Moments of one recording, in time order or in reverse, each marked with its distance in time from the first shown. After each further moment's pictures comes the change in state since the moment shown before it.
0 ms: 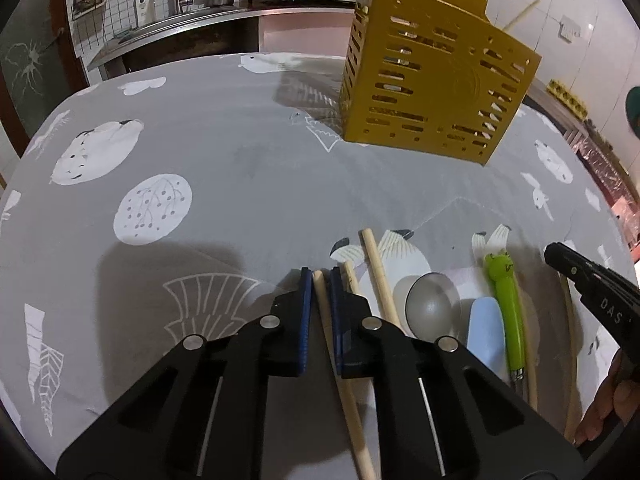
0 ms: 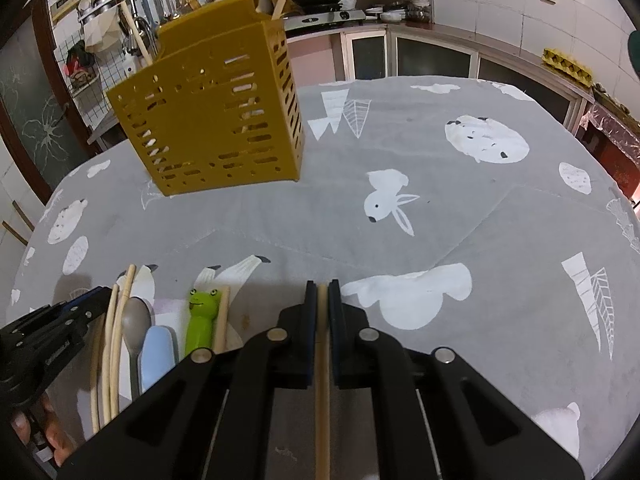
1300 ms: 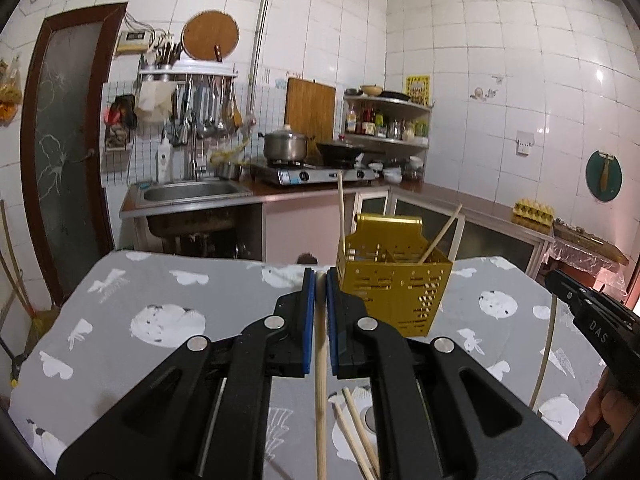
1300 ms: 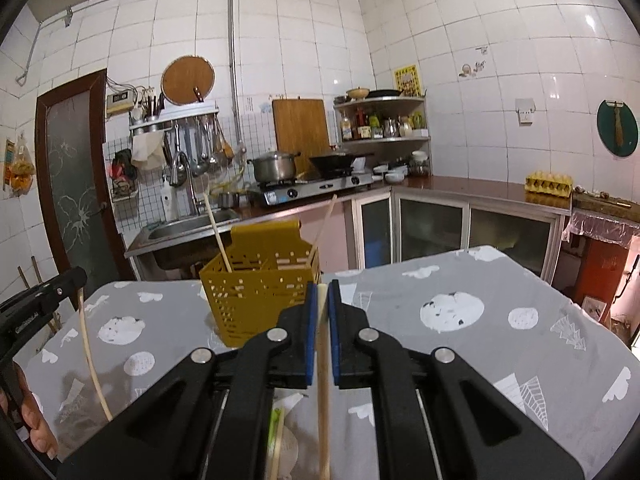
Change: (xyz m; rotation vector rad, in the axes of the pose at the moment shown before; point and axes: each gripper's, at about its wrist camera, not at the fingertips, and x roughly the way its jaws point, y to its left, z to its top) left arm -0.167 0.004 0.010 0.044 -0.650 -0.016; right arm -0.153 0.015 0.009 -0.045 -0.613 0.036
